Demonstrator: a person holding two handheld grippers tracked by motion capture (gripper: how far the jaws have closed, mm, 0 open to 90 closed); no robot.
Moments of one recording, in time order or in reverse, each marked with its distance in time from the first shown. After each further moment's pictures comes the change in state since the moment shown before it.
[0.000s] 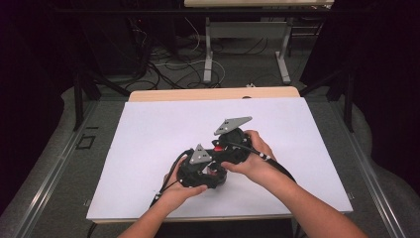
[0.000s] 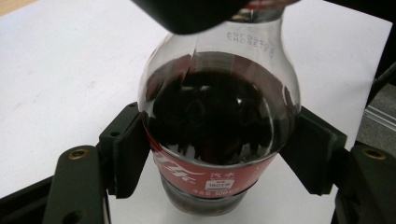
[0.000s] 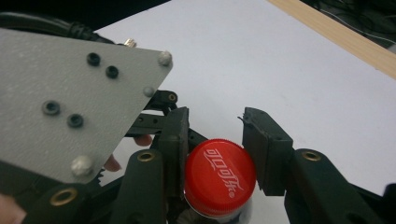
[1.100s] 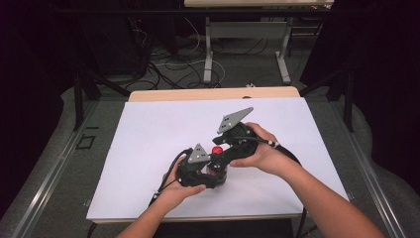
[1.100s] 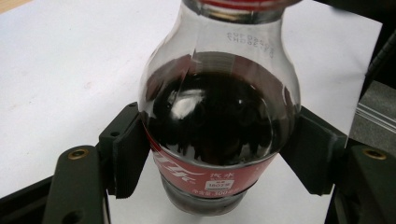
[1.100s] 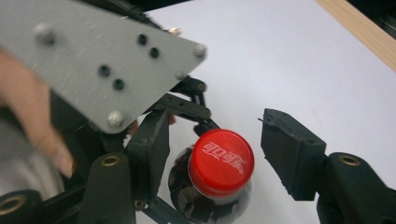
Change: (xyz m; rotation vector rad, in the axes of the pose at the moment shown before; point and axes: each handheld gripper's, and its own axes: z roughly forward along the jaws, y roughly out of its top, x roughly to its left) left arm 0.002 0.000 -0.002 -0.001 -0.021 -0.018; right arm -0.015 0.010 -0.011 0.054 0.185 -0.127
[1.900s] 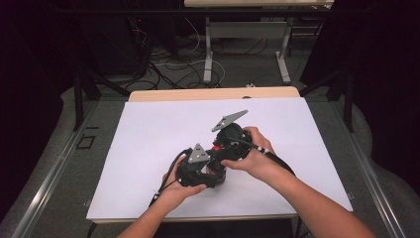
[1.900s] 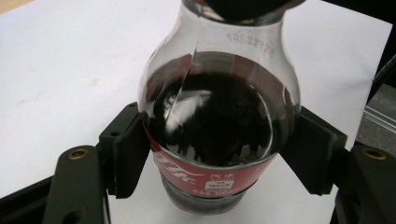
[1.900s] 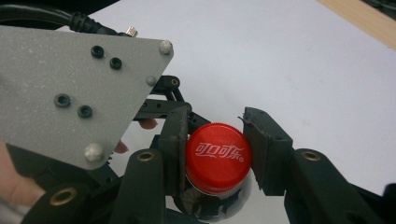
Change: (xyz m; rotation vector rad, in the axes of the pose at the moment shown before) left arm 0.001 0.000 0.001 0.006 0.024 0.011; right arm 0.012 0.005 0.009 0.057 -0.152 0.179
